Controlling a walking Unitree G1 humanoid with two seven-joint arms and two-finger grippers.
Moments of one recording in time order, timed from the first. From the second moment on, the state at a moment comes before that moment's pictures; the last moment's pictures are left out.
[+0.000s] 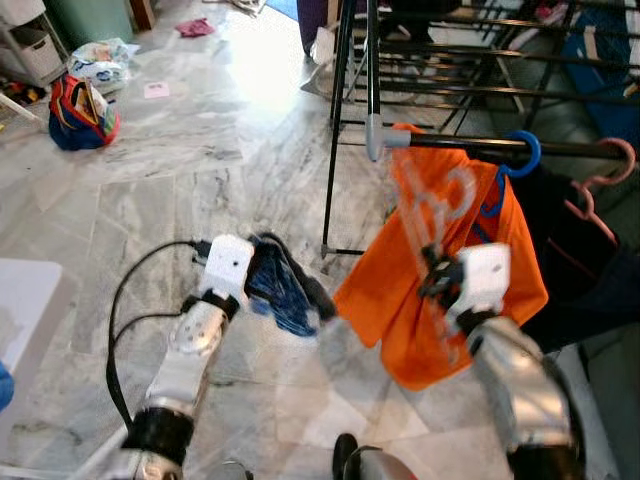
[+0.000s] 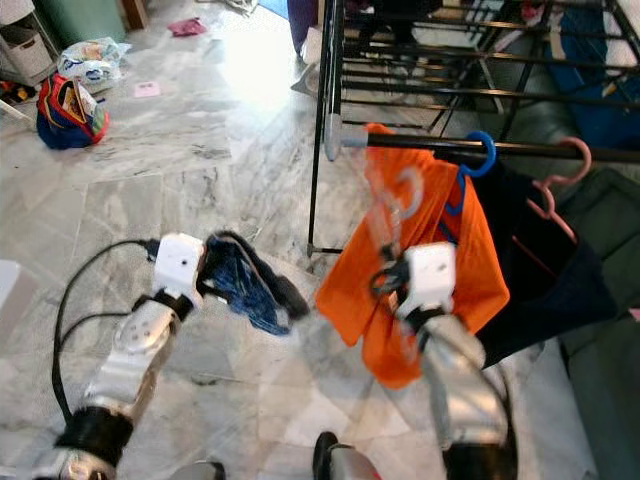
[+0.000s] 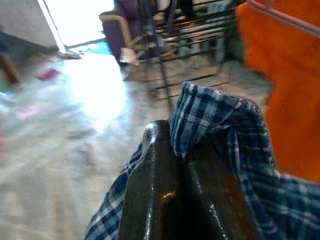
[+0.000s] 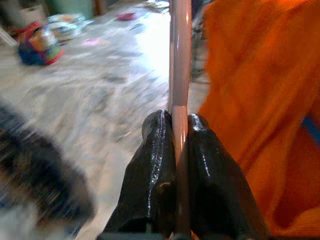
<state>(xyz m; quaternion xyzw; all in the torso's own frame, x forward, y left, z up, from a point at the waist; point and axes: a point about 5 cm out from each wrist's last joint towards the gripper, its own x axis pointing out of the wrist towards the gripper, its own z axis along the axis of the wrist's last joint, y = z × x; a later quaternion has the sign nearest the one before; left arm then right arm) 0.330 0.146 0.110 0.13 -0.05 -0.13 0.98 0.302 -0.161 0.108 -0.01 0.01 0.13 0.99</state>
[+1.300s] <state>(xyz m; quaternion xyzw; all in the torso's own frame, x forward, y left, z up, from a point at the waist) 0.300 0.165 0.061 0.13 0.03 -0.05 0.99 0.287 -0.150 0.089 0.00 0.04 0.04 1.00</state>
